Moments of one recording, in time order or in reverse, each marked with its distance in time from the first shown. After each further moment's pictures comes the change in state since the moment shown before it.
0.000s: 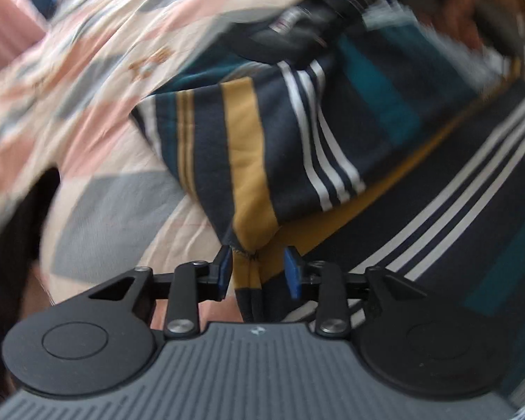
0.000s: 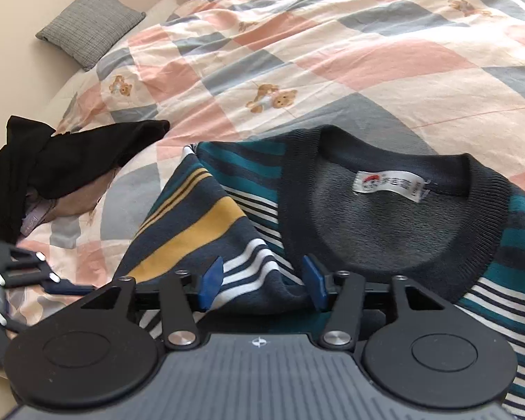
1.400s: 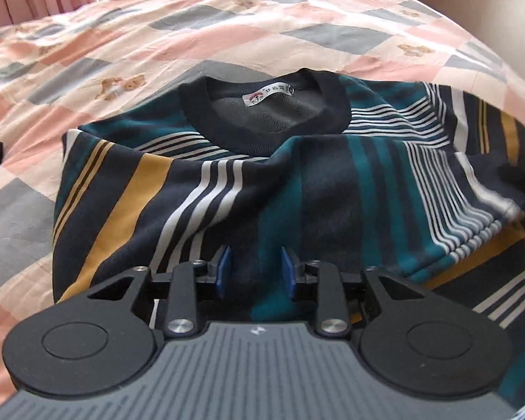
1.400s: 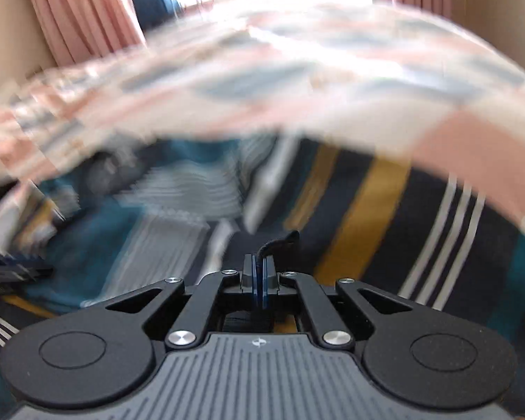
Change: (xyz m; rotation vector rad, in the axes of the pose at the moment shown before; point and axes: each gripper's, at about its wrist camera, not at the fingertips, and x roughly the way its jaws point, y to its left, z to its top) left arm 0.021 -0.047 0.070 -0.477 -0.152 -0.118; right arm -0.156 -0.073 -0.172 0.357 -0.186 -0.571
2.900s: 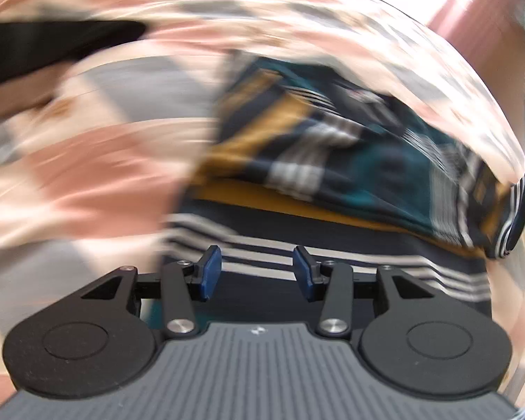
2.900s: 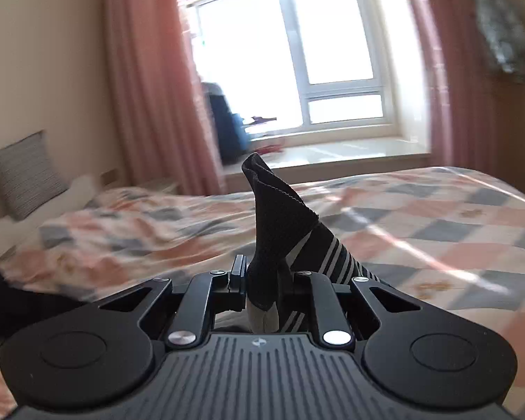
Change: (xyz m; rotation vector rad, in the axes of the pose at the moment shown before) left arm -0.122 0.132 -0.106 -0.502 0.049 -0.003; right arm -0.114 0.227 0.067 -0.253 -0.510 0.268
